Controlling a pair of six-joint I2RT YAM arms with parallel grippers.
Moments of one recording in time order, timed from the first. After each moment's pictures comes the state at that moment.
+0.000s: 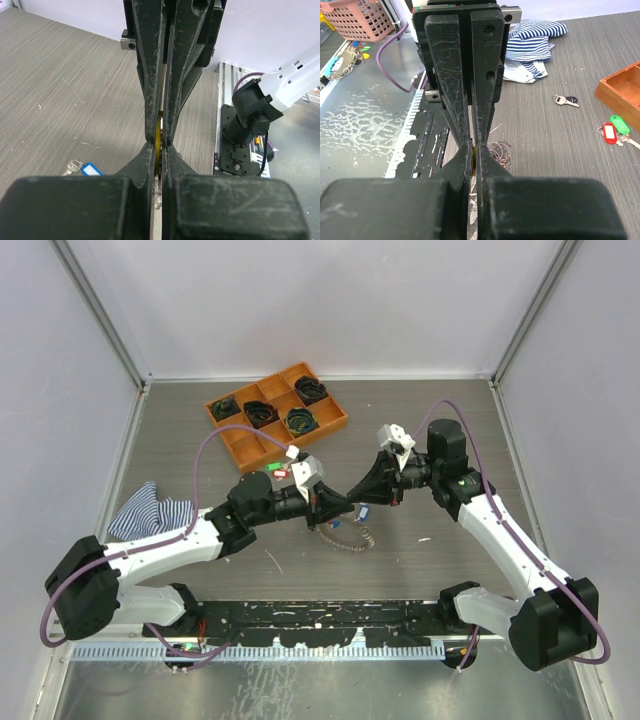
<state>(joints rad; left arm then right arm) -0.91 1.24 0.71 0.55 0.42 -0.19 0.31 1.11 0.87 -0.12 -1.36 -0.20</state>
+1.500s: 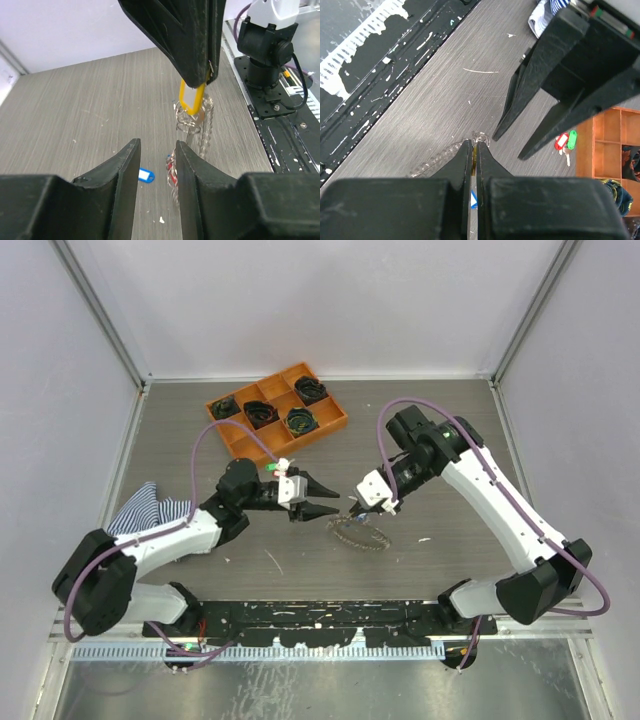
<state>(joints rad) -0.72 1.27 0.63 0.65 0.85 0.23 0.51 1.36 1.47 -1.44 -1.00 -1.72</state>
